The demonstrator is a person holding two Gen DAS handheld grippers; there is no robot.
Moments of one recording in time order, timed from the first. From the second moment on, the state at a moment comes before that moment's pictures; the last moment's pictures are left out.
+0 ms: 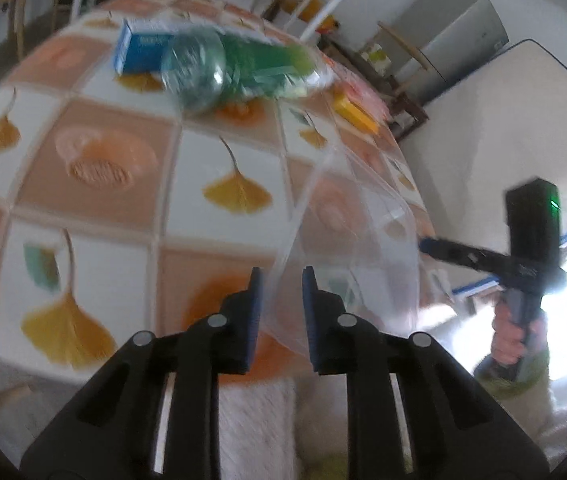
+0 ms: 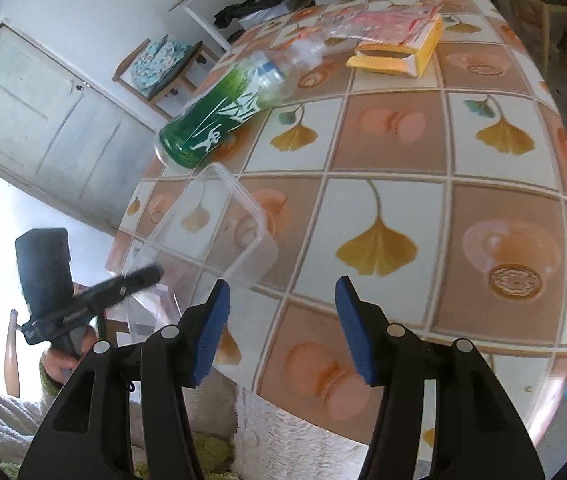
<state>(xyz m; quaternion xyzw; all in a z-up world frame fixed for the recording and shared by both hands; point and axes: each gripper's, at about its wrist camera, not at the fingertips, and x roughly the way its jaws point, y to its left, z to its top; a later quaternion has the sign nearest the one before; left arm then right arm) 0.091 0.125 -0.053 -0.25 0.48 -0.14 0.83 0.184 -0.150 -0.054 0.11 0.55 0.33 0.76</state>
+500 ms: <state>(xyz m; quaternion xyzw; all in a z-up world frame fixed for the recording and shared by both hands) 0.116 0.103 -0.039 -0.17 0.47 -0.14 0.85 0.181 -0.144 -0.054 0.11 0.55 0.34 0.75</state>
